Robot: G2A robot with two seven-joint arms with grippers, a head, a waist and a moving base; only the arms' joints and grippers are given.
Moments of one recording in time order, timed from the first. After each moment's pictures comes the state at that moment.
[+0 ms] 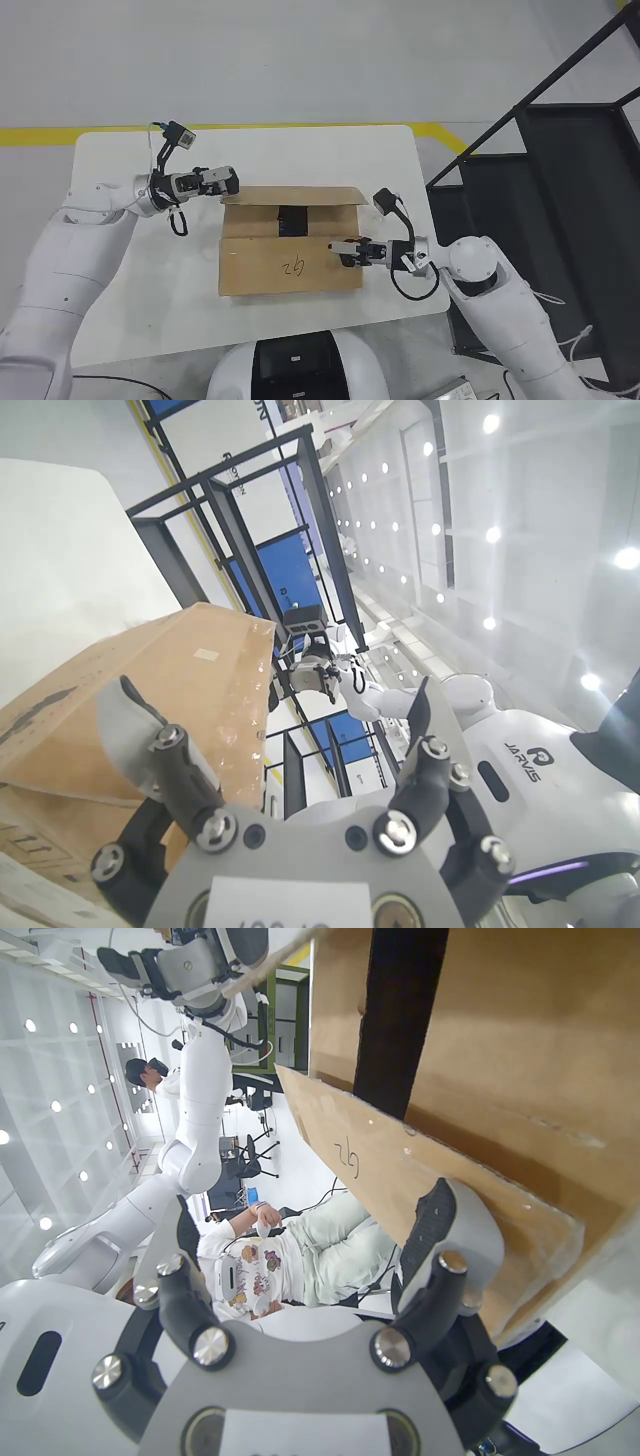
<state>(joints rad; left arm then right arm) 0.76 -1.02 -0.98 -1.08 -0.67 -0.55 -1.27 -1.46 -1.03 1.34 -1.81 0.17 -0.08 0.98</state>
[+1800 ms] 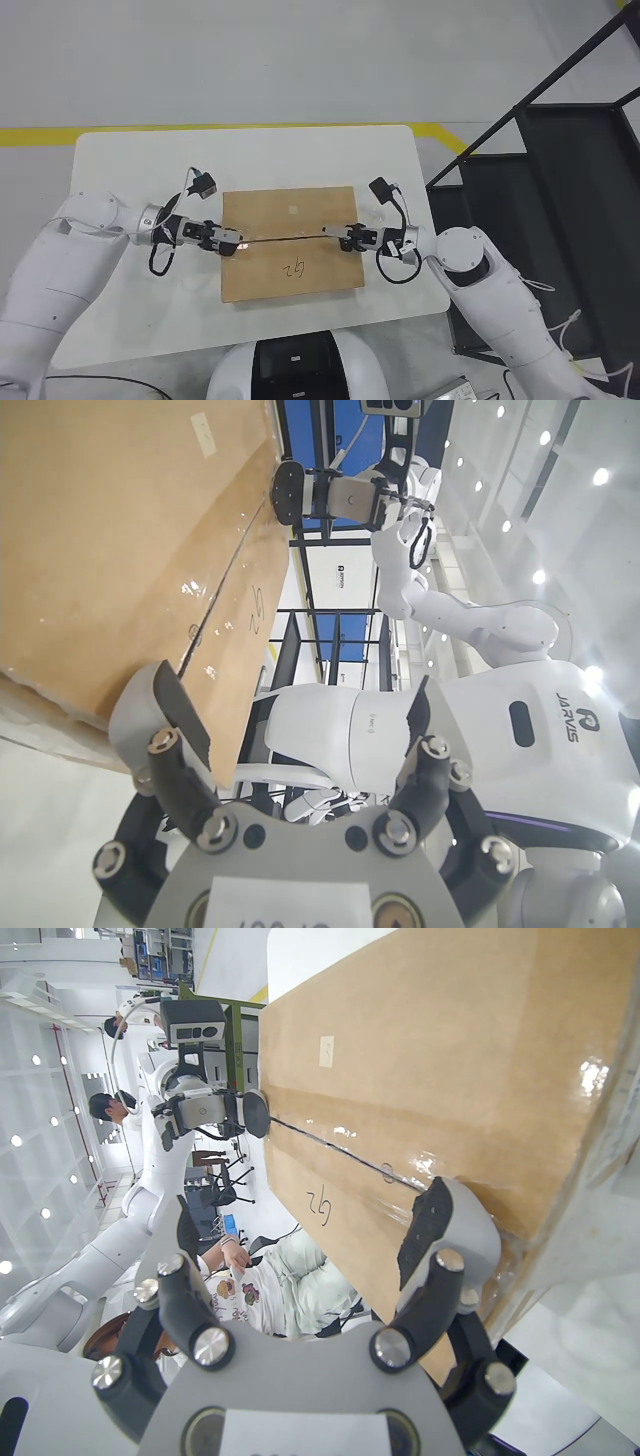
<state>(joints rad) 0.80 -0.91 -0.89 -1.20 -0.55 -0.32 -1.50 -1.37 -1.03 1.26 -1.75 0.10 -0.01 0.88</state>
